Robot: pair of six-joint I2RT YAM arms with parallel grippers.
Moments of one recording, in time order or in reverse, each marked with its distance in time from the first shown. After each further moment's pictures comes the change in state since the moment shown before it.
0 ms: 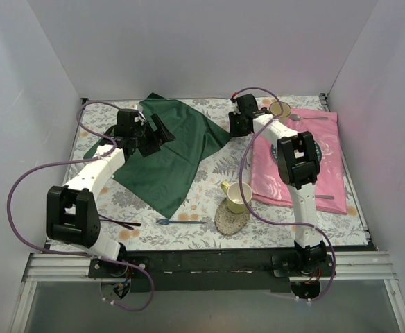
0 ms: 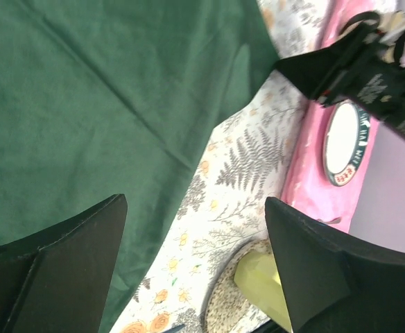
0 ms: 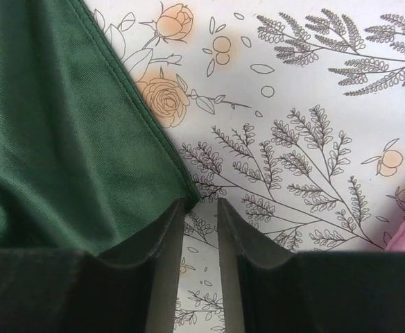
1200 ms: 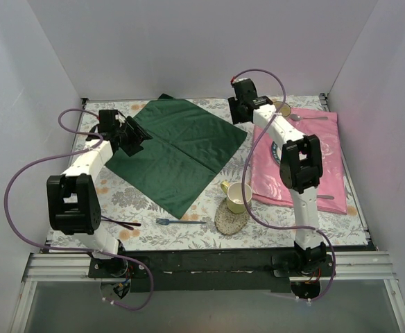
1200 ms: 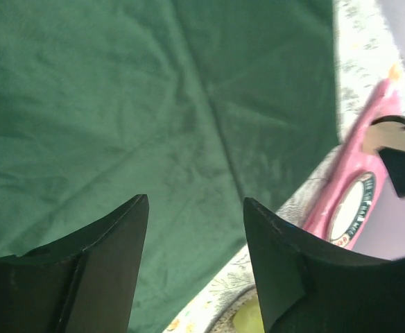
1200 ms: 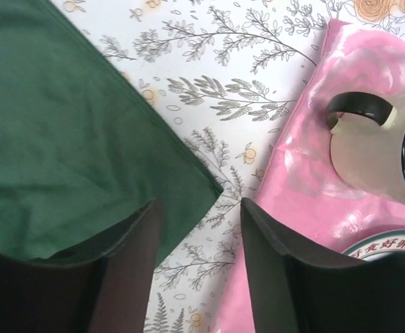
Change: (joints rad) left arm 0.195 0.070 0.042 -0.031 -0.017 -0.066; right arm 0.031 -0.072 0.156 -0.161 0.304 -0.129
